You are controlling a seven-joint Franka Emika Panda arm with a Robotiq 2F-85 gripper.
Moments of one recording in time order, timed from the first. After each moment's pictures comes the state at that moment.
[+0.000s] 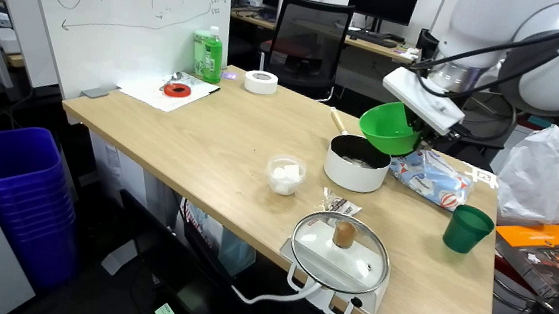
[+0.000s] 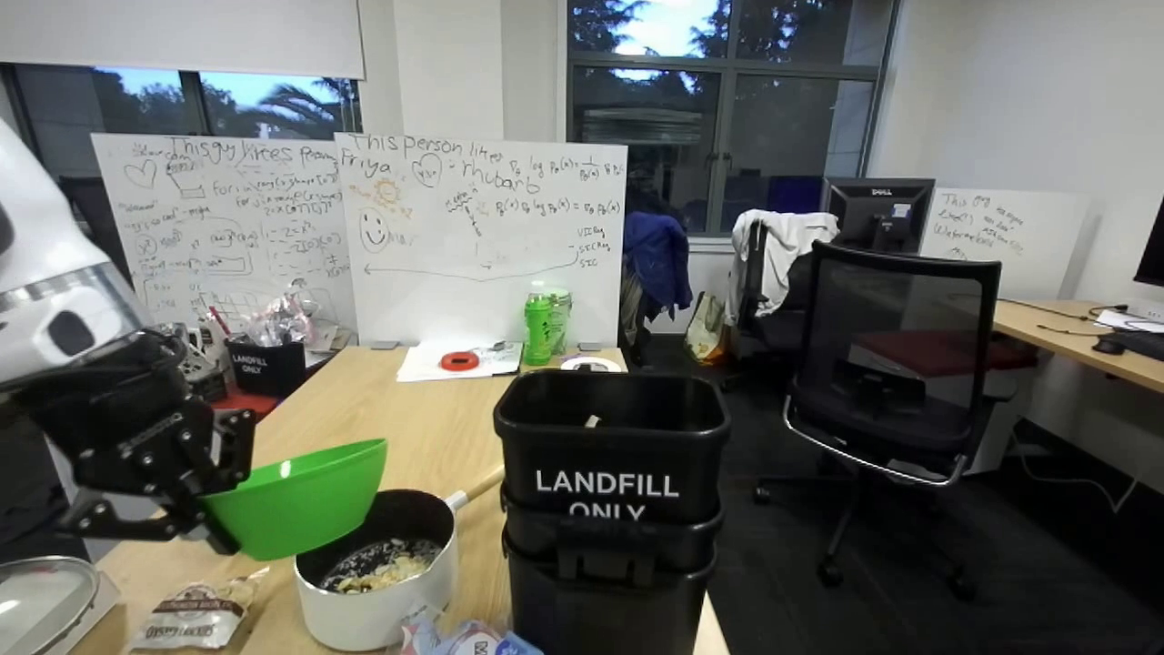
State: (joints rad) arm -0.03 0.01 -0.01 -2.46 -0.58 2.61 2.03
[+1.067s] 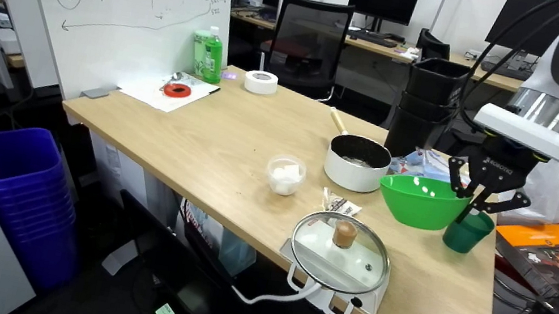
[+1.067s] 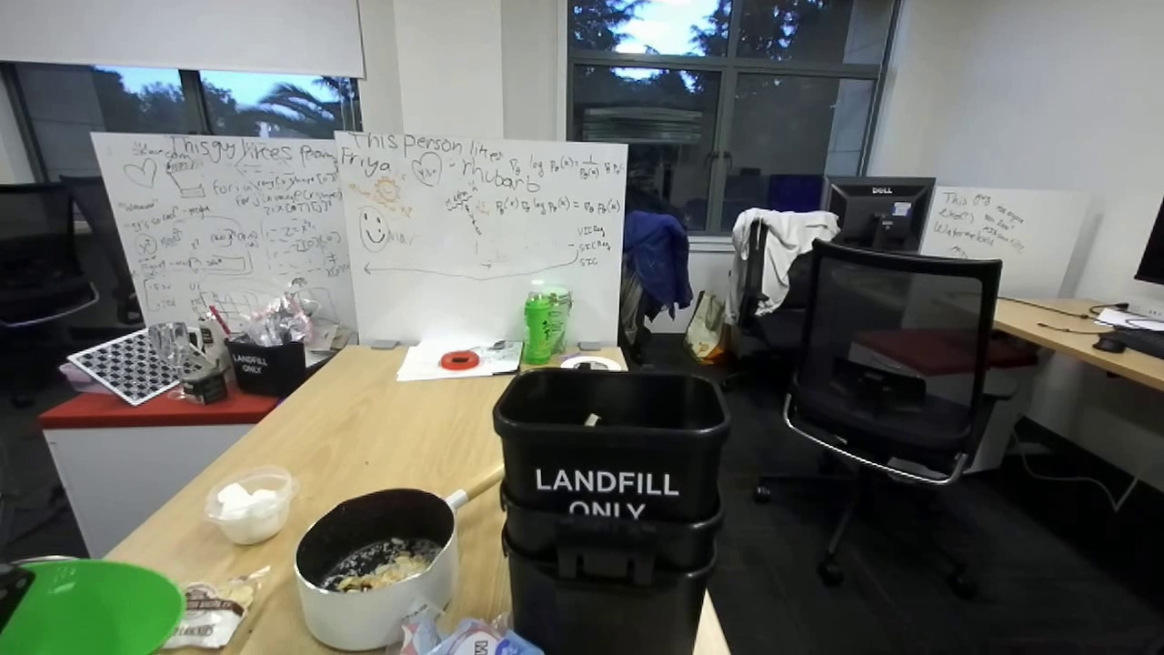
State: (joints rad) arm 0.17 -0.22 -0.32 -2.78 0.41 2.50 0.90
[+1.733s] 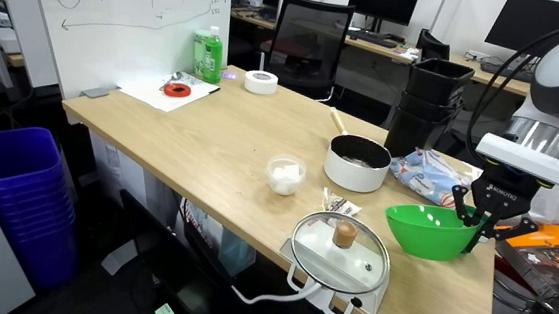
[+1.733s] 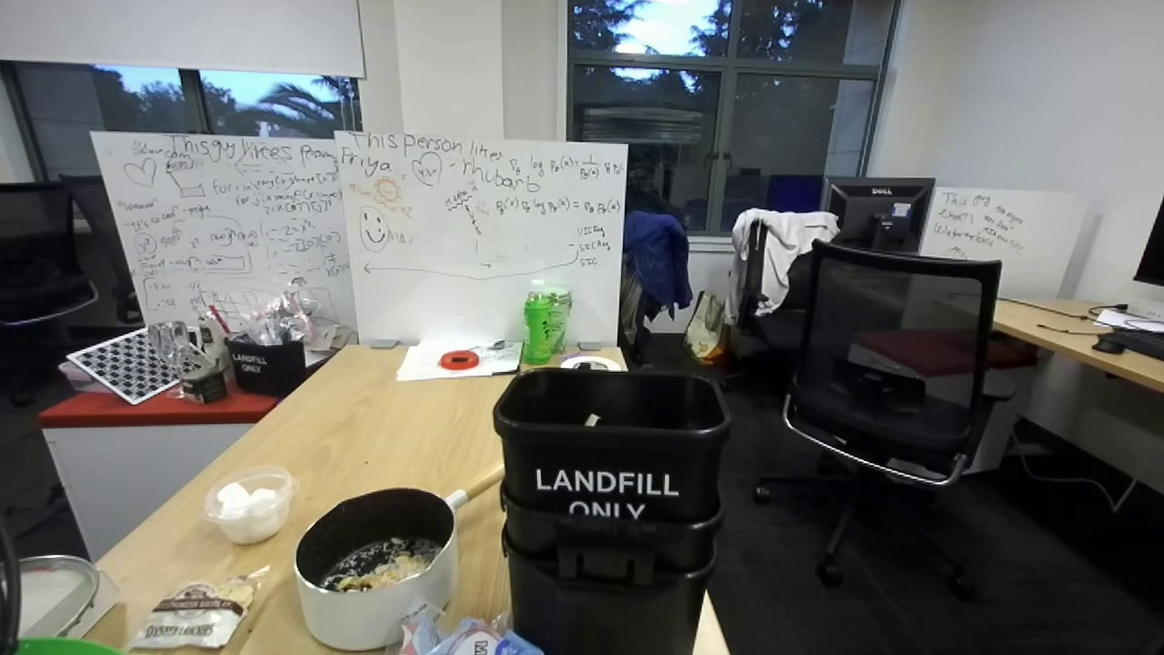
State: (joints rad) arm 0.02 -0.11 -0.18 -2.79 0.48 2.45 0.77
